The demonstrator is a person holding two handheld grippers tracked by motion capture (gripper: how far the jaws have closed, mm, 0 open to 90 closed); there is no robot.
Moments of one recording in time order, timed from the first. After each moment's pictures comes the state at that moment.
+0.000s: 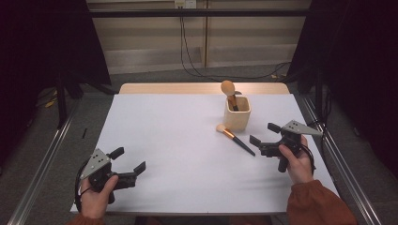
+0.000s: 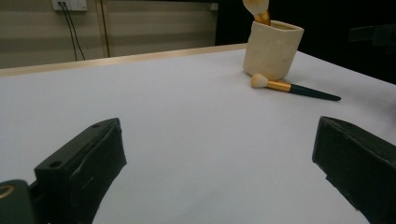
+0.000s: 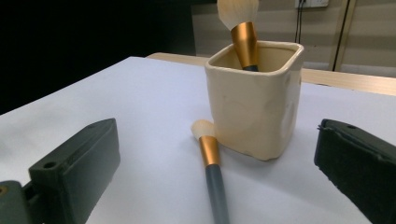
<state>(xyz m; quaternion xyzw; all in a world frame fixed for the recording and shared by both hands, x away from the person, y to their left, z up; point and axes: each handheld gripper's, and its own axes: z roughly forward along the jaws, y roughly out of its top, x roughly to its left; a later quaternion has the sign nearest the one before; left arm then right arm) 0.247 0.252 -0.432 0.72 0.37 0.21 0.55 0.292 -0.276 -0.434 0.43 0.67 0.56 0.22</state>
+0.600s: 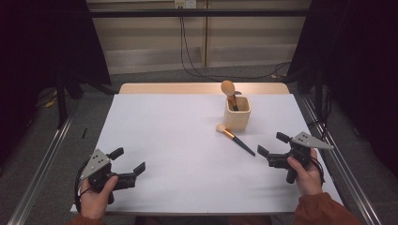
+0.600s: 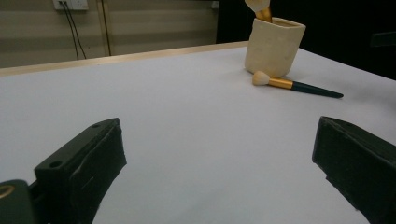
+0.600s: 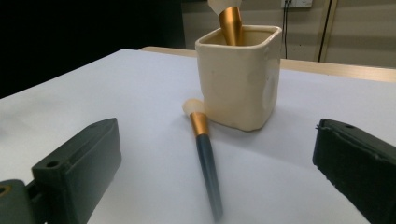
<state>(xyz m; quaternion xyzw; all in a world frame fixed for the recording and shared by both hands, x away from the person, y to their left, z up) 0.247 0.253 -0.433 0.72 0.37 0.21 0.55 0.259 -0.292 -0.444 0.44 0.67 0.55 0.24</state>
